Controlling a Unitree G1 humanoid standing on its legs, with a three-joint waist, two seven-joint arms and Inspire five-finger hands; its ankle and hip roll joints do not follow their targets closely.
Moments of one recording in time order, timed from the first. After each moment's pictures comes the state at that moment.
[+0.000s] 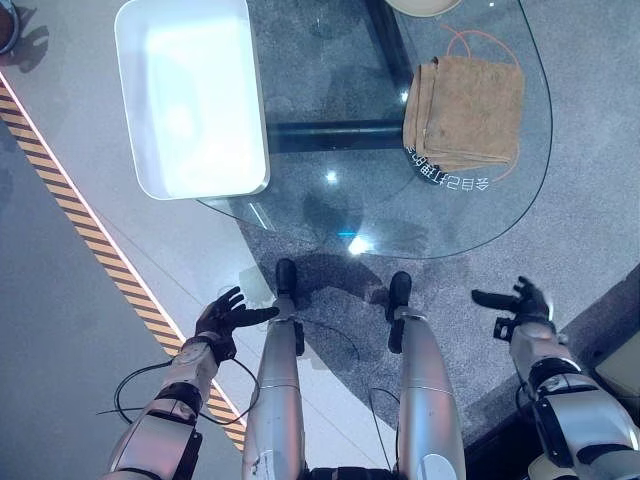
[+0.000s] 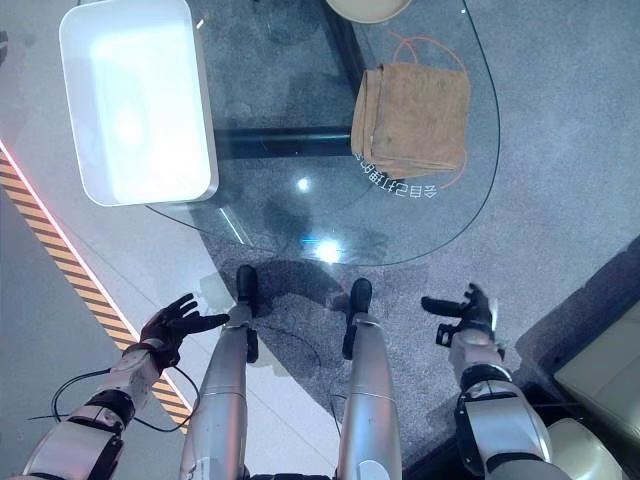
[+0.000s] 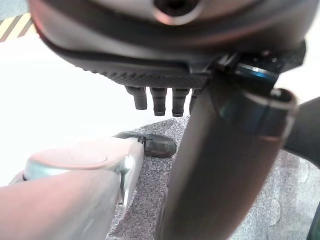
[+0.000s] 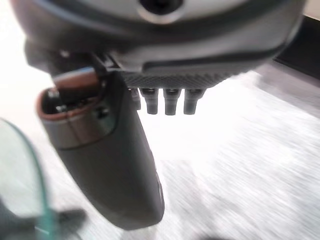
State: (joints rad) left arm -0.48 0.39 -0.18 1.17 -0.67 -0.12 -0.06; right arm -0.68 -0.58 0.08 1.22 0.44 -0.07 -0.32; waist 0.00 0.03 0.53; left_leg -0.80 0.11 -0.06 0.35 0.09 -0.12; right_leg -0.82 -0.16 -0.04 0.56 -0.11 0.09
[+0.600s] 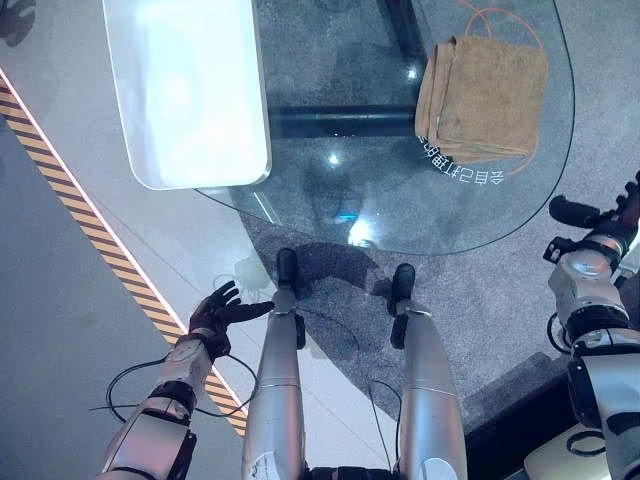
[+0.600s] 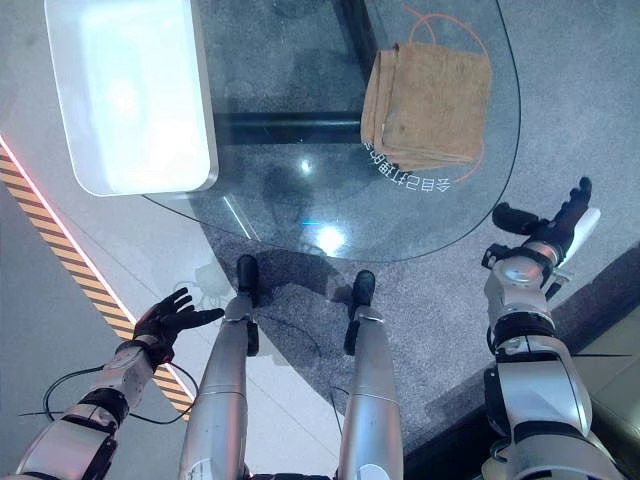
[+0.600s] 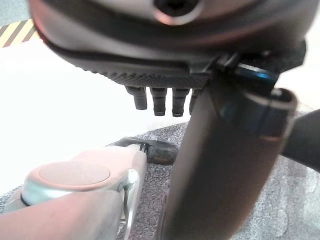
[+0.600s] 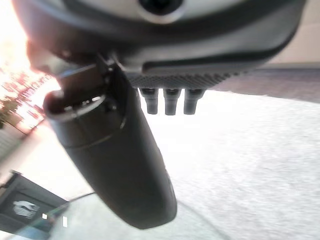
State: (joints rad) left arm -0.48 0.42 -0.23 1.15 -0.73 -0.14 -0.07; right arm -0.84 -0.68 0.10 1.04 0.42 -0.19 -0.61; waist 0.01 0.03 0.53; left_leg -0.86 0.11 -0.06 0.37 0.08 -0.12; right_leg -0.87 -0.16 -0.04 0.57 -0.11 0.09
